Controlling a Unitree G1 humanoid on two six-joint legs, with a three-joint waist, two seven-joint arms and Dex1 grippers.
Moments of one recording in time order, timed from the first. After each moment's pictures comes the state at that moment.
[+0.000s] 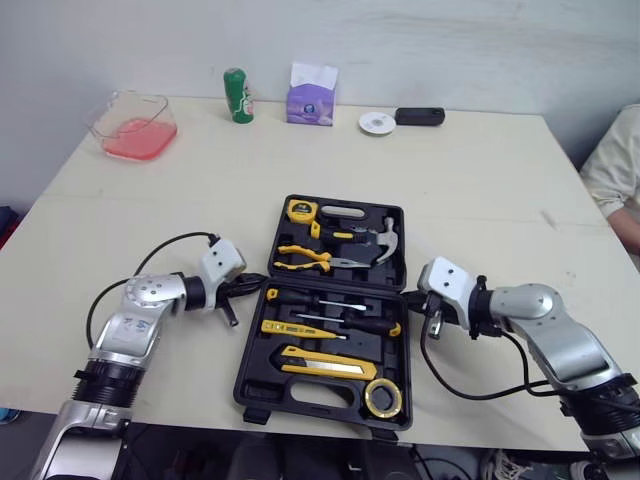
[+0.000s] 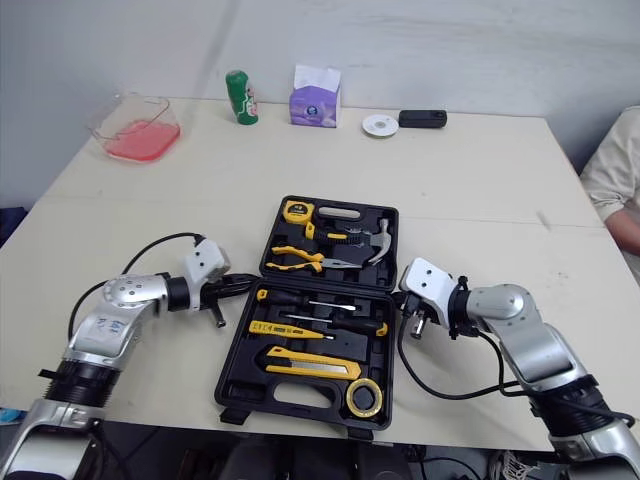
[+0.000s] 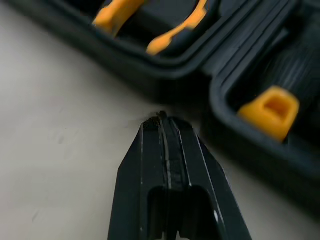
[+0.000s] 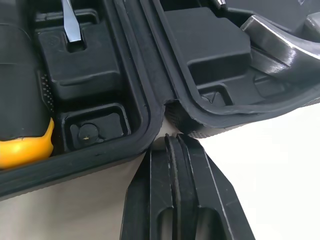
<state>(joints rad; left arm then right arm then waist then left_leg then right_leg) -0.42 0.61 -0.08 0.13 -0.17 0.34 -0.86 -0.35 -0.76 0.20 -0.12 0.15 0.43 0.92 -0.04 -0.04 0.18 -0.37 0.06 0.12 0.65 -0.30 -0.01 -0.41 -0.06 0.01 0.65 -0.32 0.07</state>
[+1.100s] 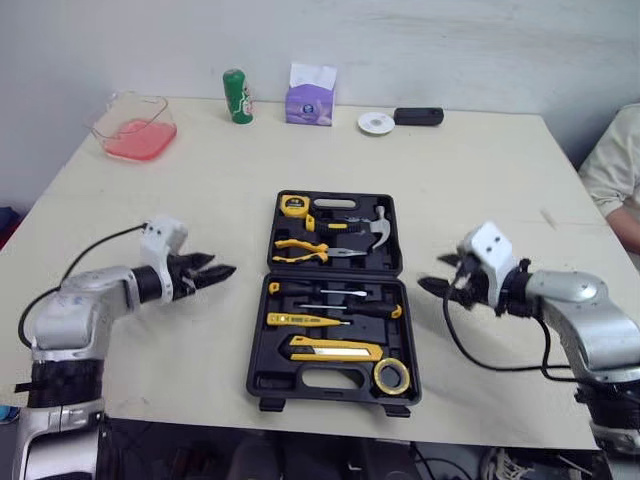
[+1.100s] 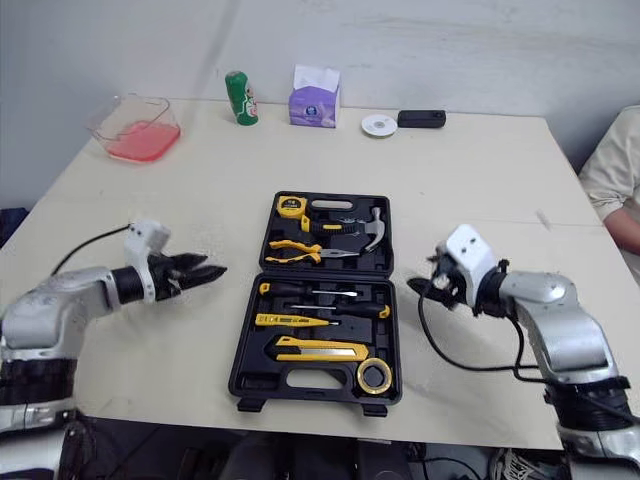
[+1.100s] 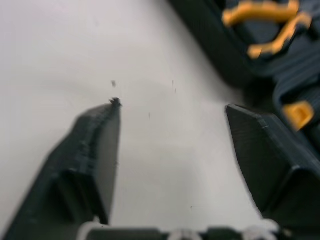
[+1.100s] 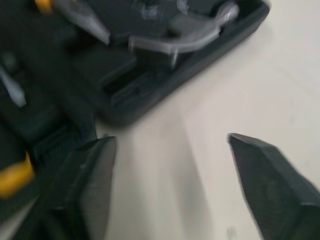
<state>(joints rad) -0.51 0.65 0.25 -0.05 -0.41 1.08 -0.68 -0.44 -0.67 -0.09 -0.23 0.32 0.91 0.76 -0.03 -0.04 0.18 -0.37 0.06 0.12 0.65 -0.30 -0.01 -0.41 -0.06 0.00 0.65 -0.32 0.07</state>
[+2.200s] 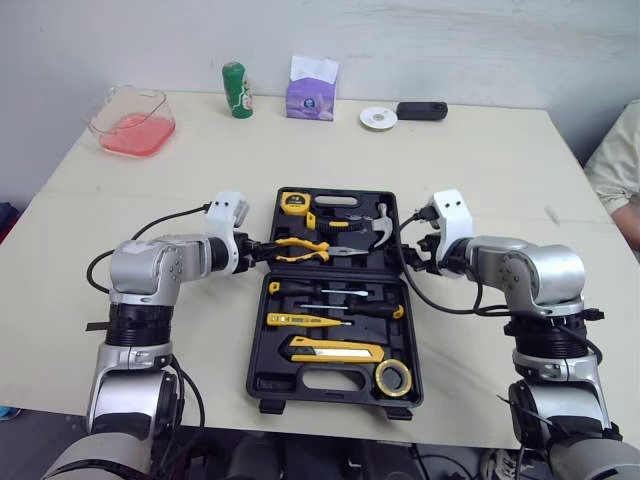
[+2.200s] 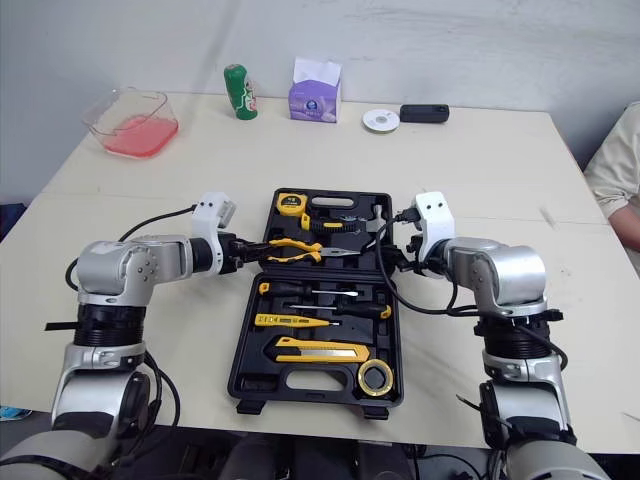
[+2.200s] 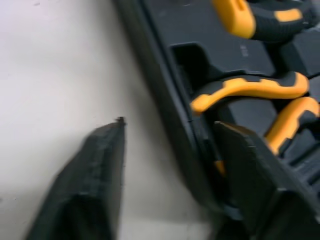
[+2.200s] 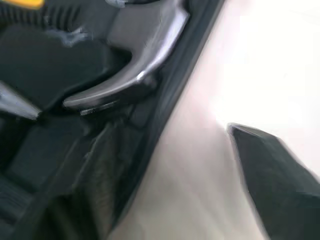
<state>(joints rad) -0.74 0.43 0.09 0.07 -0.39 1.26 -0.38 -0.70 -0.44 -0.04 -0.05 0.35 1.27 0.39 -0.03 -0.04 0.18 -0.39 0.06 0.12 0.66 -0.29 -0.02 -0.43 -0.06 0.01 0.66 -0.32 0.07</state>
